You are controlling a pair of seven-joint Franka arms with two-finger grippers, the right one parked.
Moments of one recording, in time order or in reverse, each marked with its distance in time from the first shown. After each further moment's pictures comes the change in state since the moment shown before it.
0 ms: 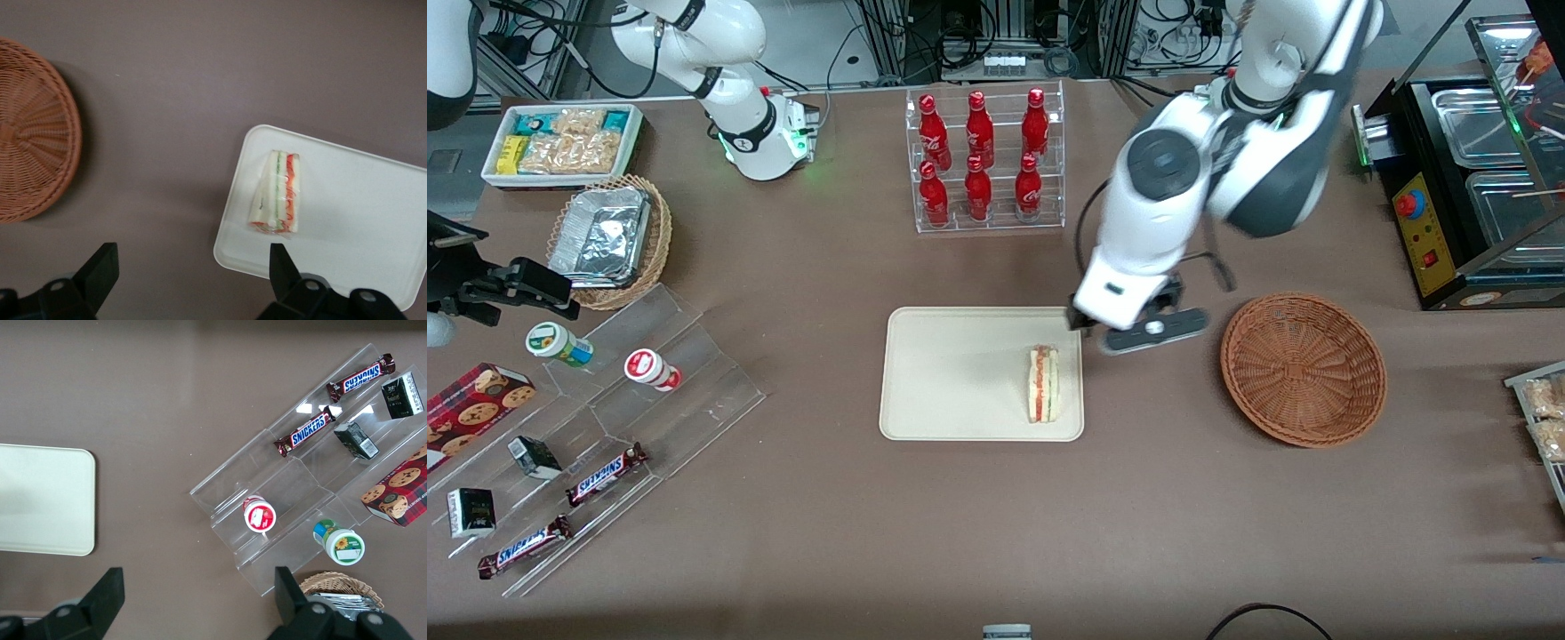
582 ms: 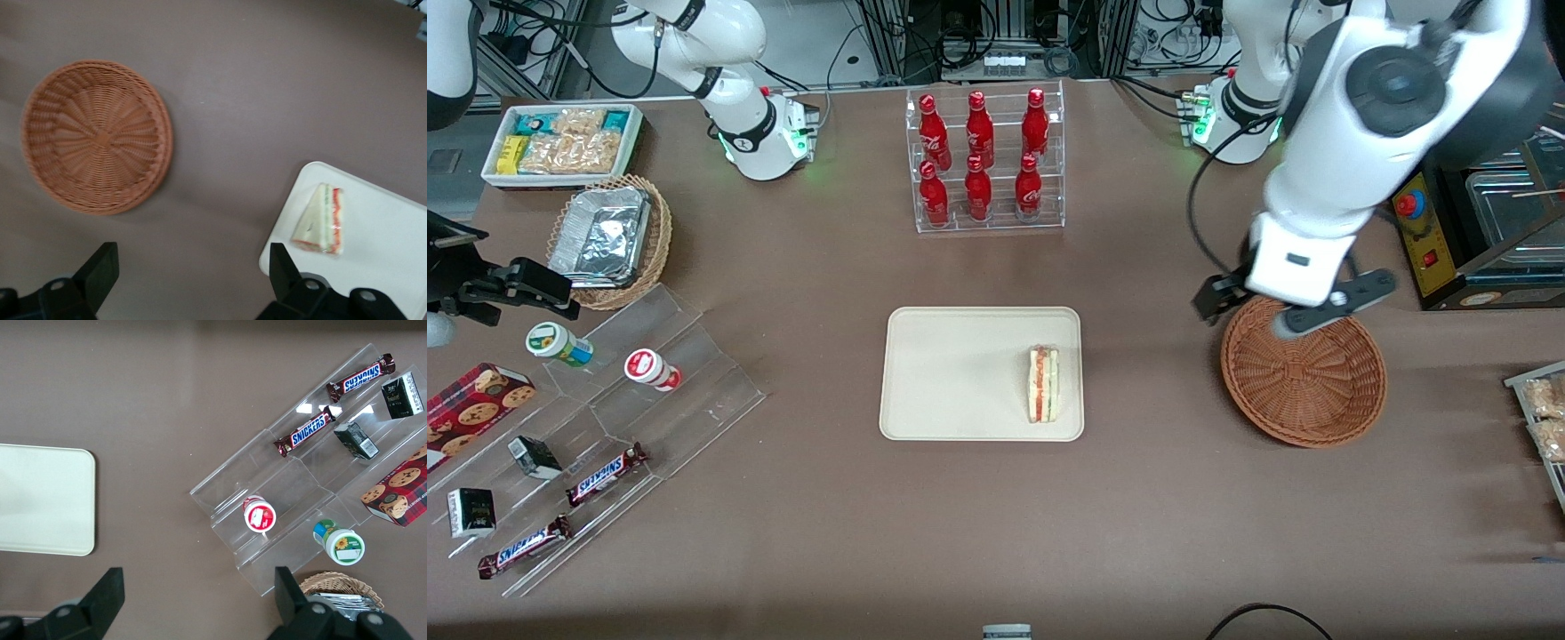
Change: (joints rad) arm 0.188 -0.158 0.004 -0.004 0.003 -0.163 0.098
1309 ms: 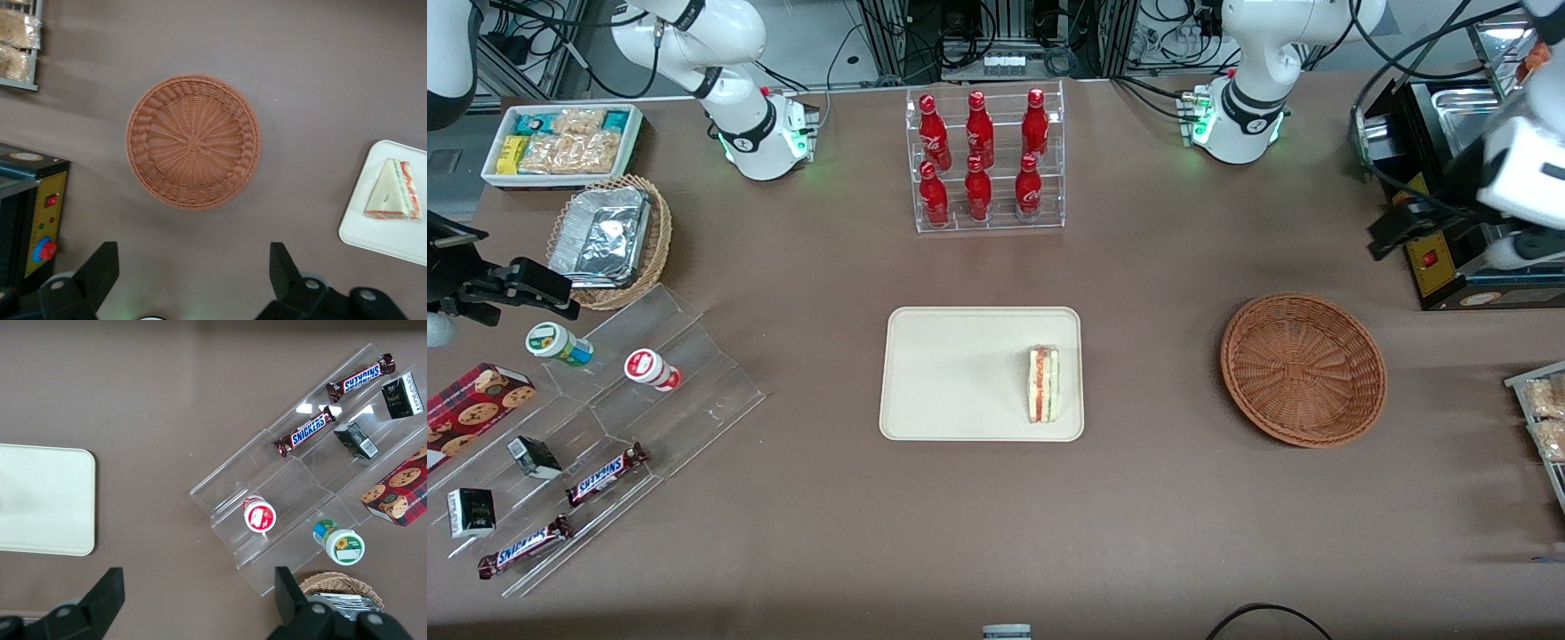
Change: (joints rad) arm 0.302 -0.156 -0.006 -0.009 -0.027 -0.176 0.412
